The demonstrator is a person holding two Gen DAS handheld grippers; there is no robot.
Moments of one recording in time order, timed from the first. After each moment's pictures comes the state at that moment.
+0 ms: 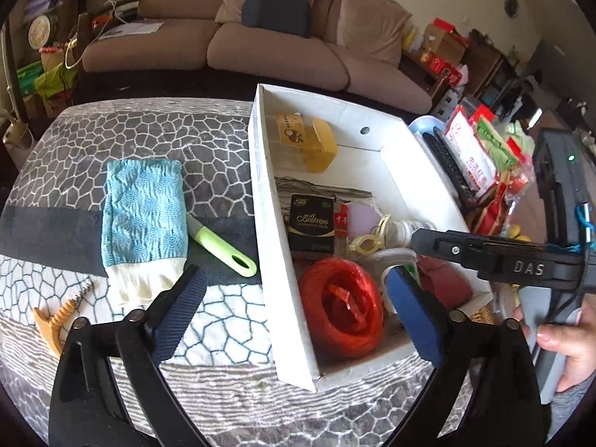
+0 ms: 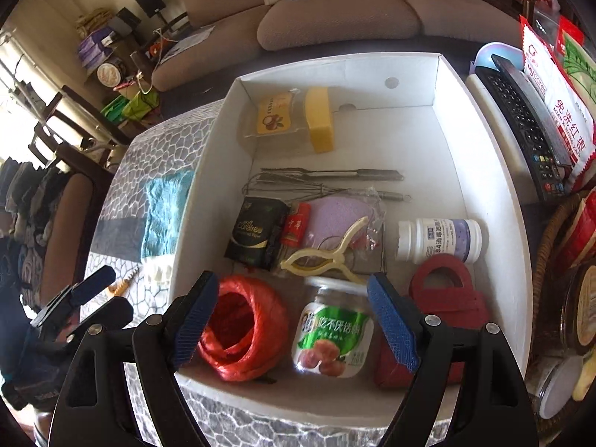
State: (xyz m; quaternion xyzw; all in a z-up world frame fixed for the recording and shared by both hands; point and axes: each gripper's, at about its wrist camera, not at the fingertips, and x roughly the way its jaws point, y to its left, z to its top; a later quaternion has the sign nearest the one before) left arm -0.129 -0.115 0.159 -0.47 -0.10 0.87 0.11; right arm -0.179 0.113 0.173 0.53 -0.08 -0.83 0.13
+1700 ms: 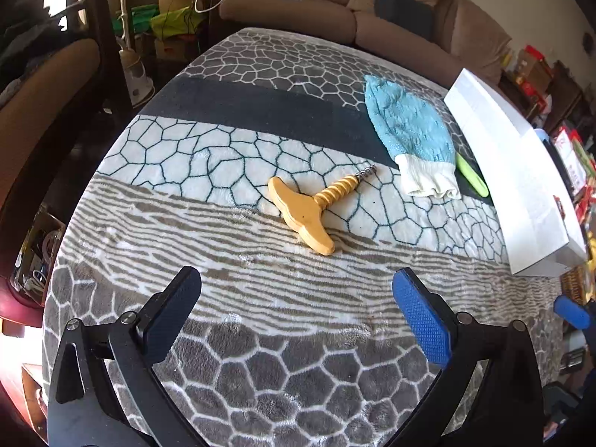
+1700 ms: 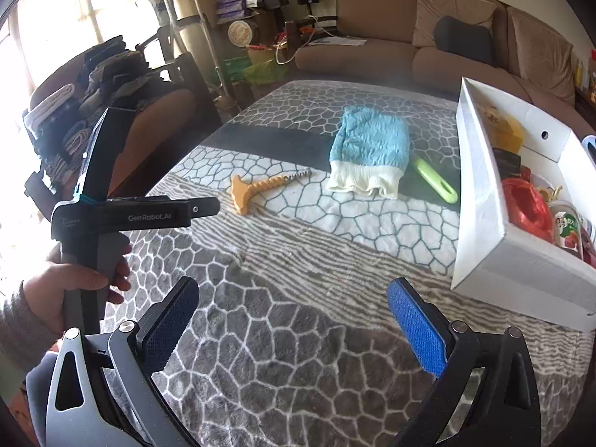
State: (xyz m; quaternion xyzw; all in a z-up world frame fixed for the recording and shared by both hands) left arm -0.010 -0.368 0.045 -0.49 -0.13 0.86 -0.05; right arm 0.015 -0.126 0.107 0.42 0.05 -0.86 0.29
